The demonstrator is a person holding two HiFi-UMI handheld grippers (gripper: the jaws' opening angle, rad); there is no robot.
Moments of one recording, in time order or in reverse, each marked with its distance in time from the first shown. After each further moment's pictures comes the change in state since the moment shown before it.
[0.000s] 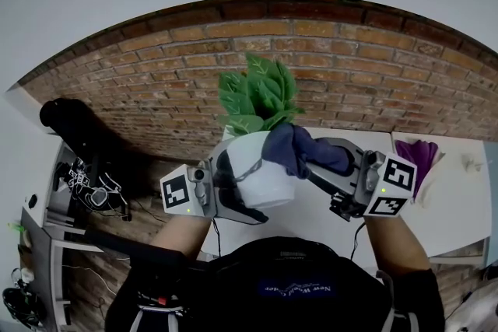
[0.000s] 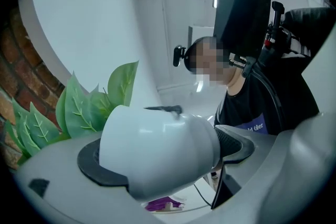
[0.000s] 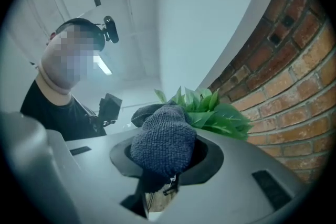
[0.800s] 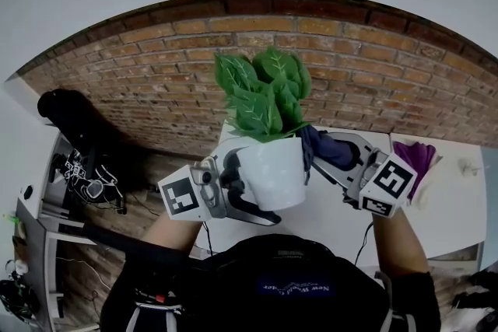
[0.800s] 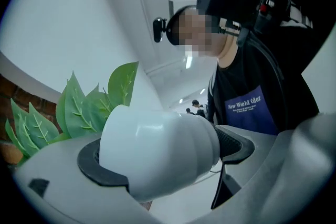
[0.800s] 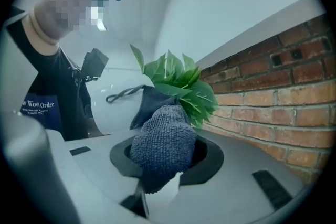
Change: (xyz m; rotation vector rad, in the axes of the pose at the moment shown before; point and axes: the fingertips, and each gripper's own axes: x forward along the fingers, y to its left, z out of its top) left arm 0.027 -0.015 -0.029 0.233 0.274 -0.071; right arm -0.029 -0.043 -0.037 -0.266 0.305 -0.207
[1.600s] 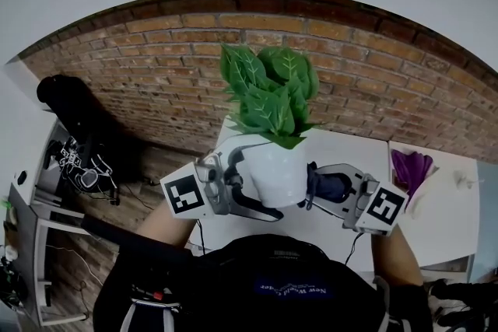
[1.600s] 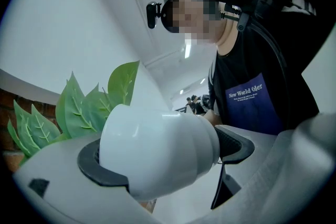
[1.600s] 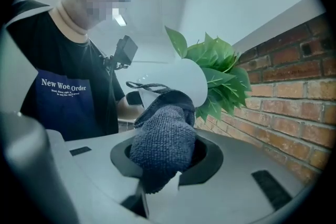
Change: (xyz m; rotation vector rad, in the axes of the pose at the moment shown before) left arm -0.001 0.001 -0.017 0.062 0.122 0.006; right arm -0.005 0.065 -0.036 -0.069 0.083 0.247
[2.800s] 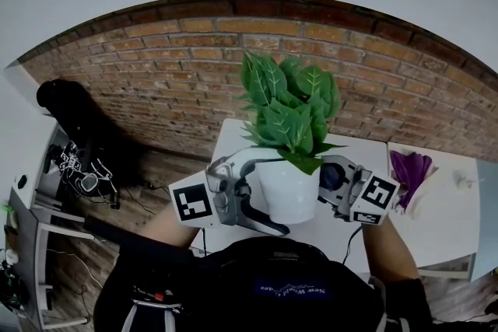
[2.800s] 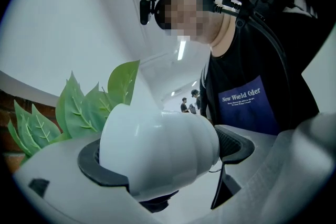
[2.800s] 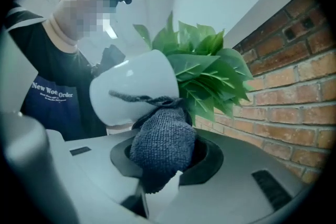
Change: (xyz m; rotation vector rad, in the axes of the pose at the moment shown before) left arm -0.011 -0.005 0.016 -0.023 -0.050 -0.105; right arm 0.040 -0.036 0.009 0.107 -0.091 -0.042
